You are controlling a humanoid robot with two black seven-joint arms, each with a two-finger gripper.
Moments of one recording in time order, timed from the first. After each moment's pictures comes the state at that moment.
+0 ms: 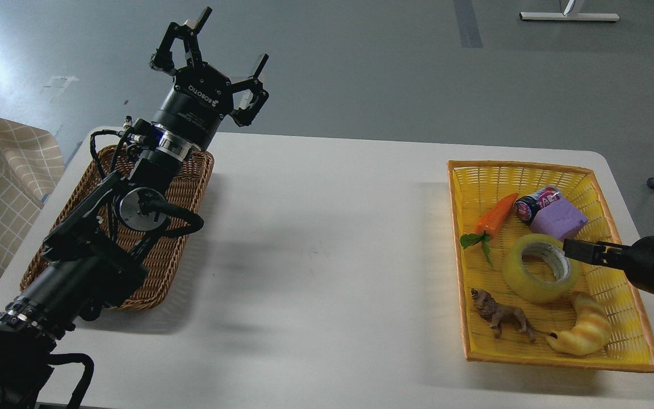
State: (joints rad) left arm -0.59 0.22 -1.08 -1.04 0.21 -0.49 -0.32; right arm 0.31 -0.90 0.90 1.55 -1.57 0.49 -0.32
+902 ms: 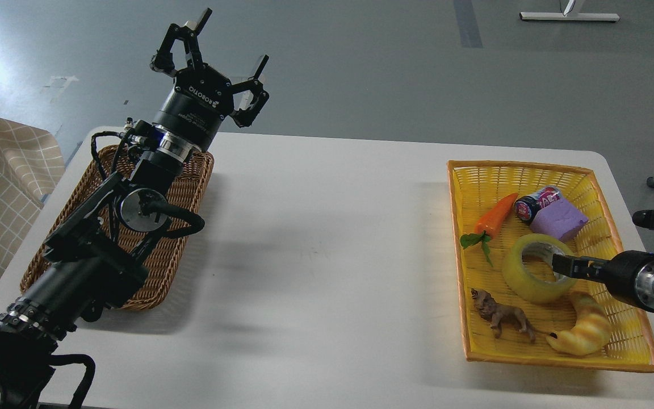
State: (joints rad) left arm -0.59 0.22 -1.09 -1.04 0.21 -0.49 -0.32; right arm 0.32 -0.82 0.86 1.48 -1.62 0.49 -0.33
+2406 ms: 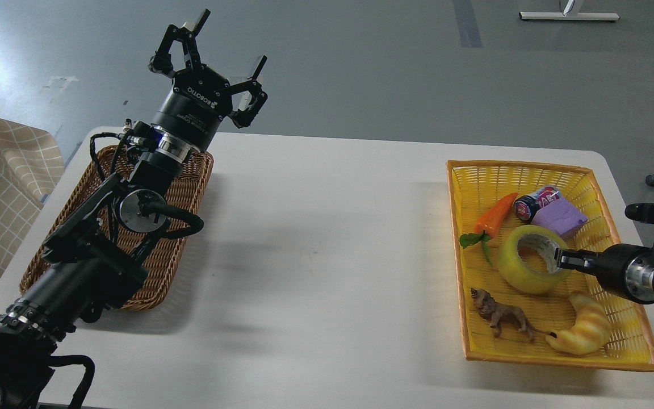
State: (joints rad) left arm -0.58 0.22 -1.09 -1.04 0.21 -0.49 -0.32; right arm 0.38 -0.80 0.87 1.48 -1.60 0.49 -0.33
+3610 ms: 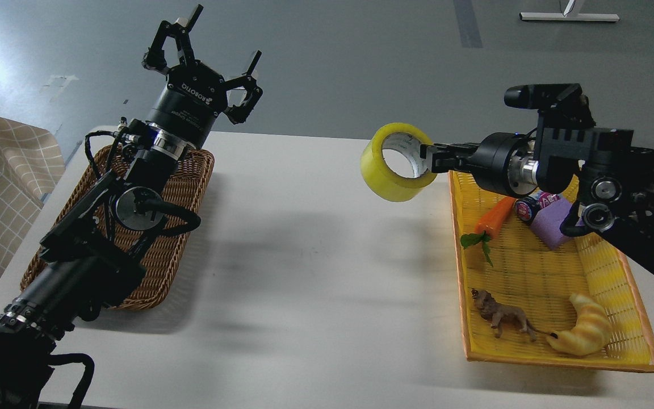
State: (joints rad) left arm -0.58 0.22 -1.11 -1.04 0.21 -0.49 -0.32; right arm 0.93 -0.49 0.55 1.45 -1.50 0.49 -0.32
